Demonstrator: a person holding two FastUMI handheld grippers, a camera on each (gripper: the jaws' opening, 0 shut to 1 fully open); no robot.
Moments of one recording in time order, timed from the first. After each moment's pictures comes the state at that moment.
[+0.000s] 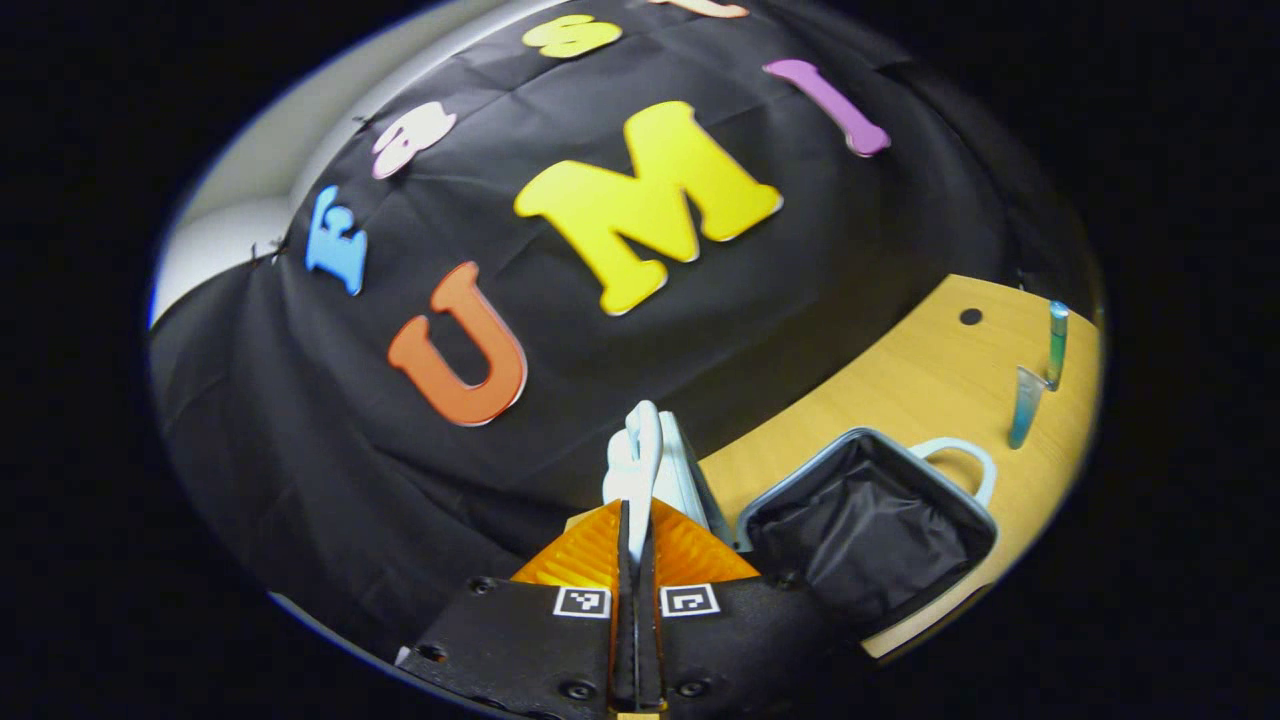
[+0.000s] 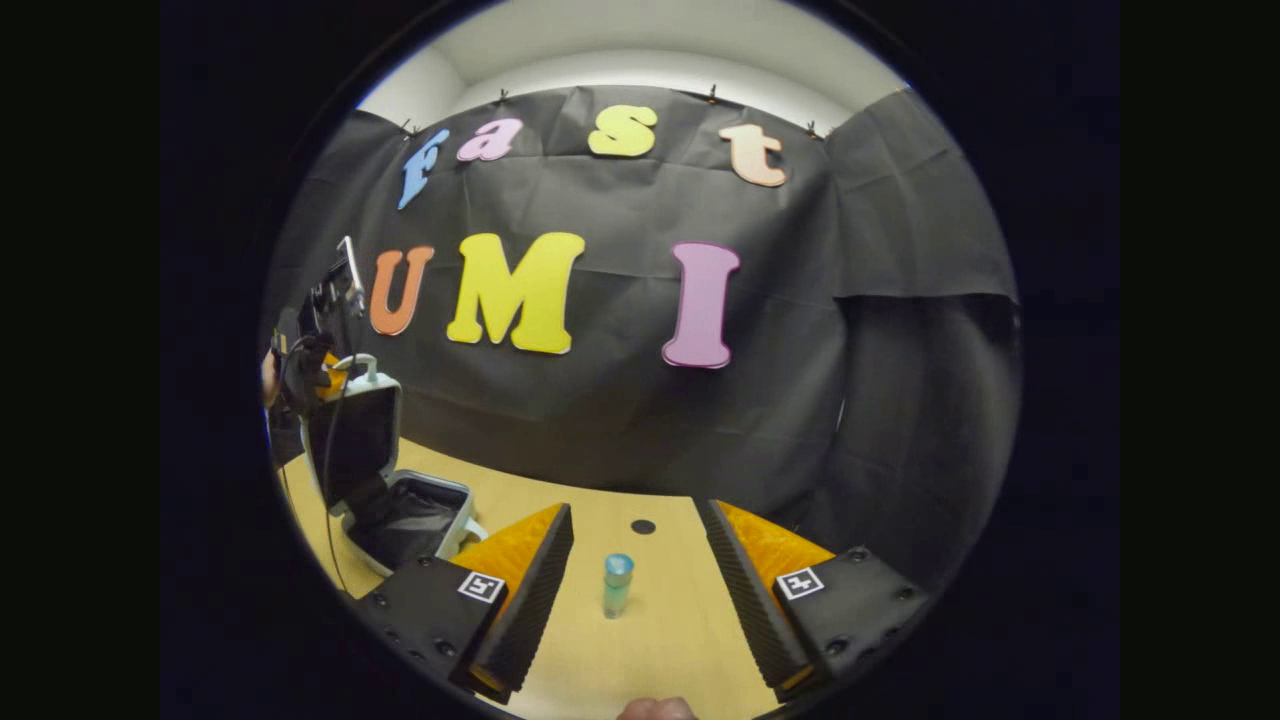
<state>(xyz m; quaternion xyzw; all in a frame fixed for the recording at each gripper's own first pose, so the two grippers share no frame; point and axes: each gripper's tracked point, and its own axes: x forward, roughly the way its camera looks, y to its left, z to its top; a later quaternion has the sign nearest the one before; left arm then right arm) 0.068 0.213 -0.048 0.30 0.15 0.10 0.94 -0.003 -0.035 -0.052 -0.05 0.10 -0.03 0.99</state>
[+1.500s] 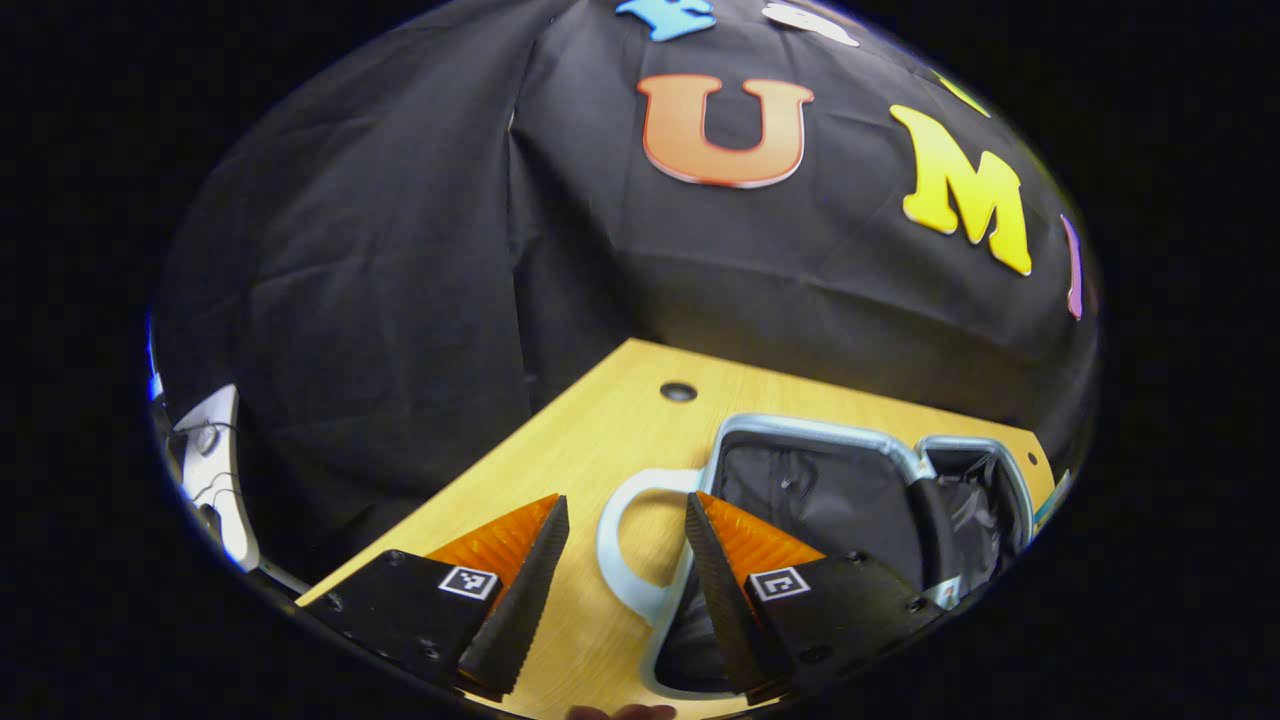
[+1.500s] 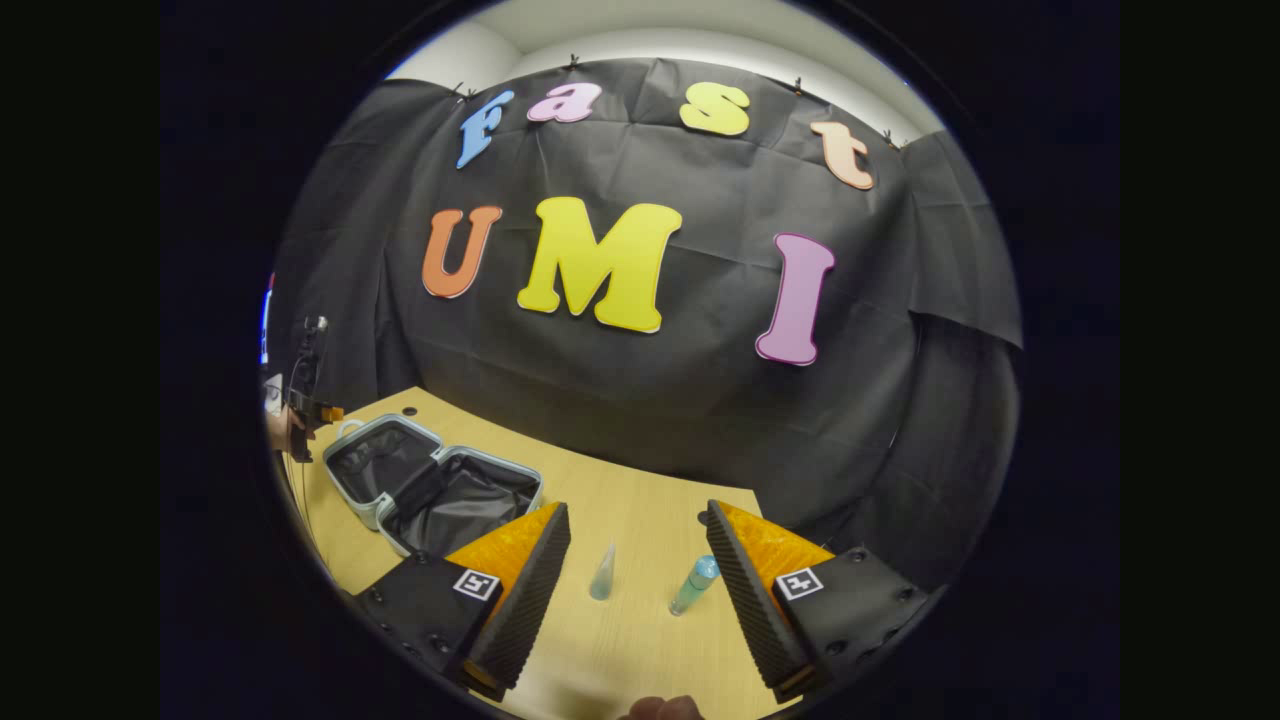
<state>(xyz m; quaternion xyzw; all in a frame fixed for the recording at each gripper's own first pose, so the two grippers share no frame) 0.042 0.411 -0.188 -0.06 0.18 0.19 0.96 0.020 0.048 -0.063 -0.08 0.15 0.04 0.99</state>
